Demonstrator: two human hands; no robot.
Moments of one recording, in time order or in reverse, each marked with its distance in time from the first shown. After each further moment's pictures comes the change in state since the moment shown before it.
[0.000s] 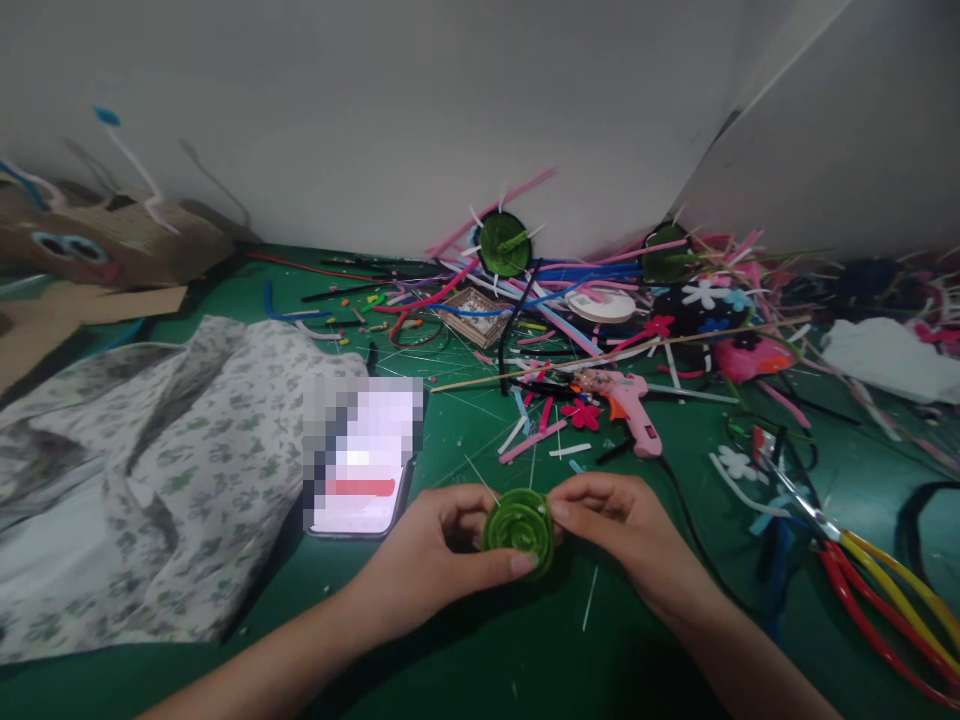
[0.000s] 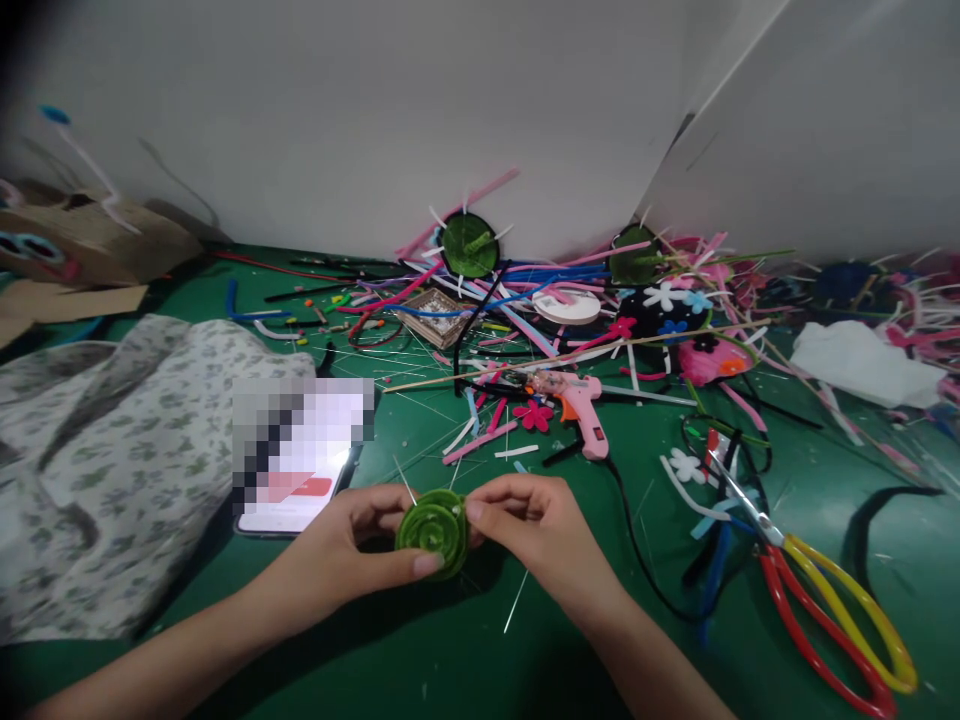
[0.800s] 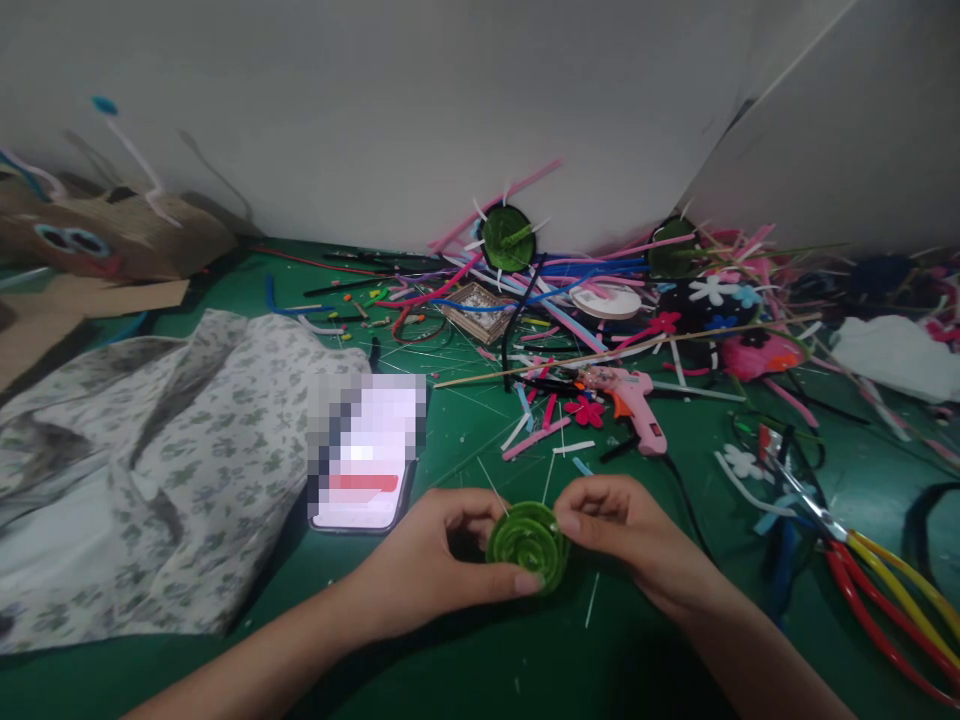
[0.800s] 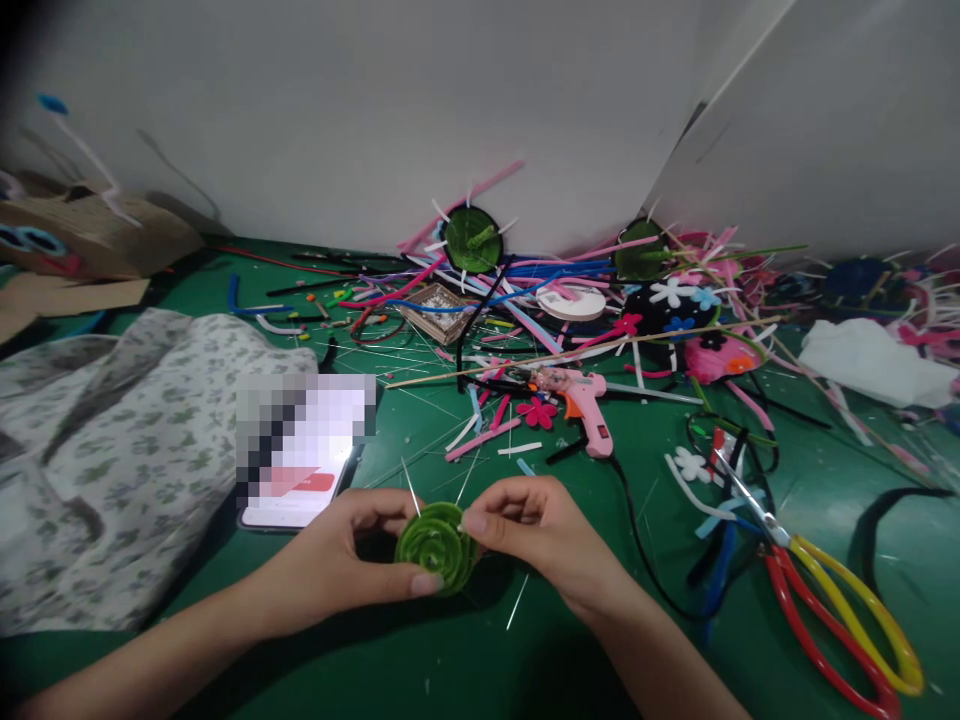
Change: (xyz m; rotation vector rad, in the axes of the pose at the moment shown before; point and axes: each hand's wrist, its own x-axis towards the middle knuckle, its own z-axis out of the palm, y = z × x) left_hand -0.004 0.004 -0.003 0.166 -0.067 0.035; right_hand 0.000 0.000 -0.004 0.072 -0.149 0.078
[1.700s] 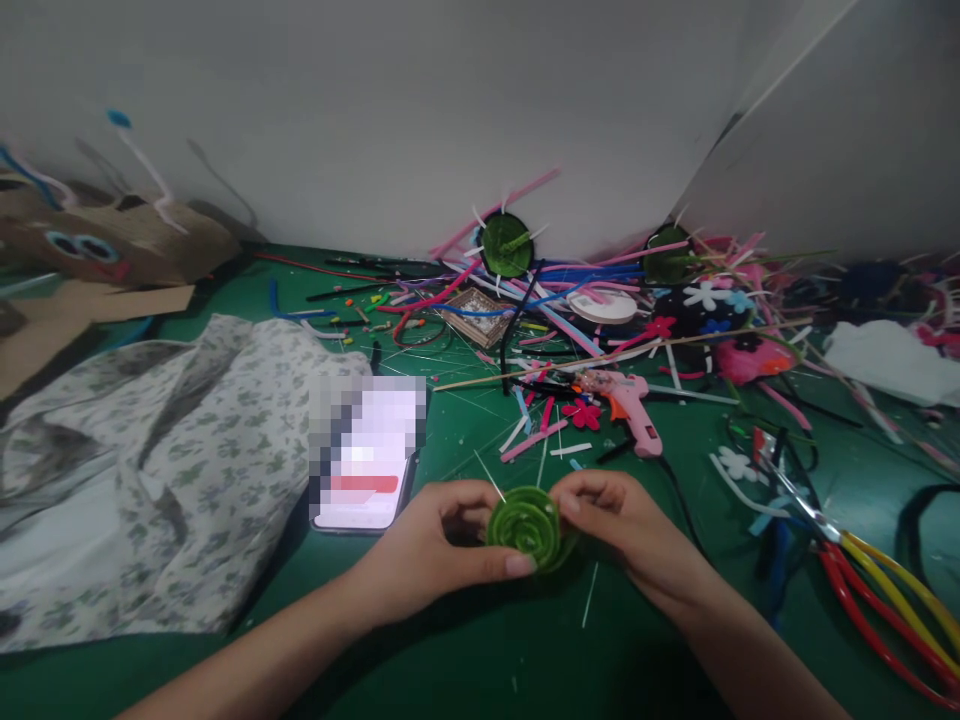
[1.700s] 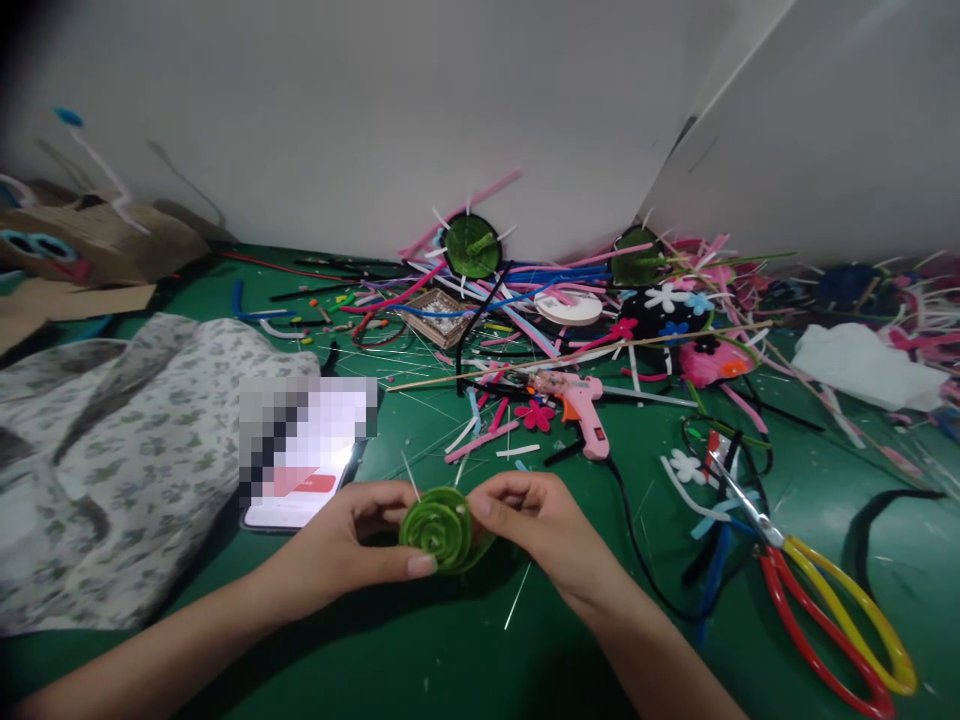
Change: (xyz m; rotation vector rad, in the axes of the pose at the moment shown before) left_hand 0.005 -0.008 -0.001 -0.230 0.006 0.026; right_hand 0.001 0.000 -0.001 0.011 0.048 -0.023
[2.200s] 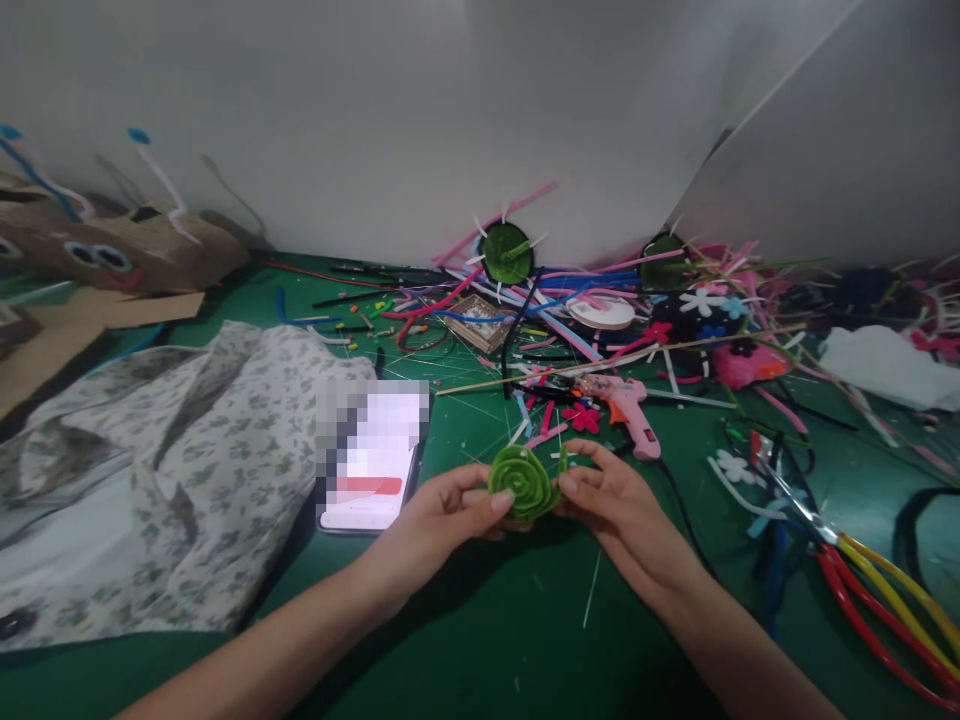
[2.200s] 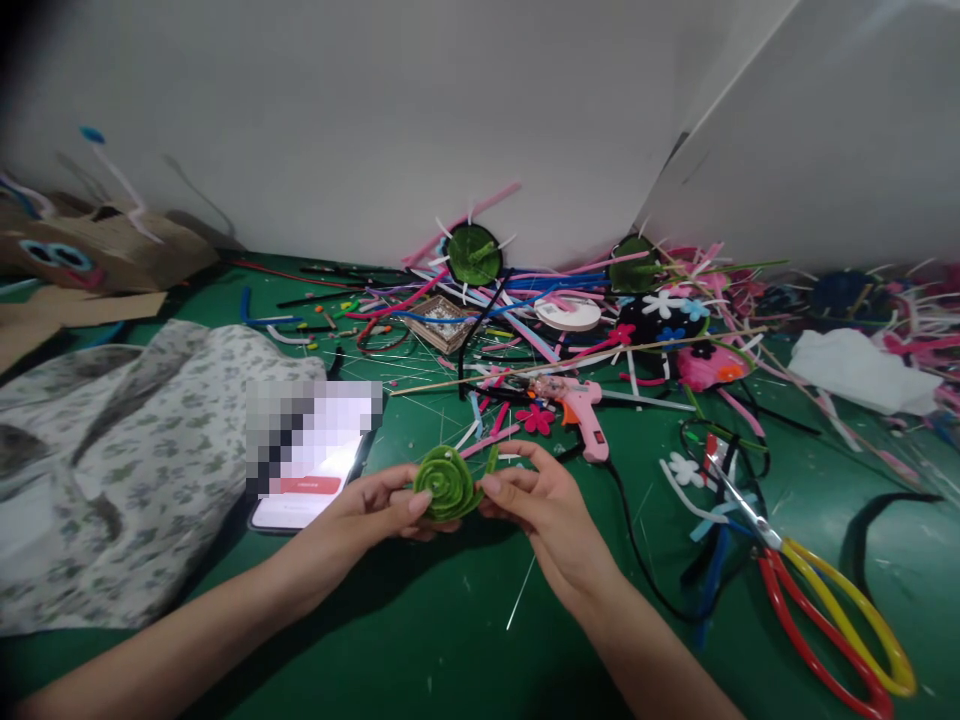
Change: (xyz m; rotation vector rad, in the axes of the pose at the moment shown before) left_hand 0.006 0.001 0.001 -0.187 0.070 -0.012; right_hand 0.009 0.007 0.004 0.273 0.228 -0.035
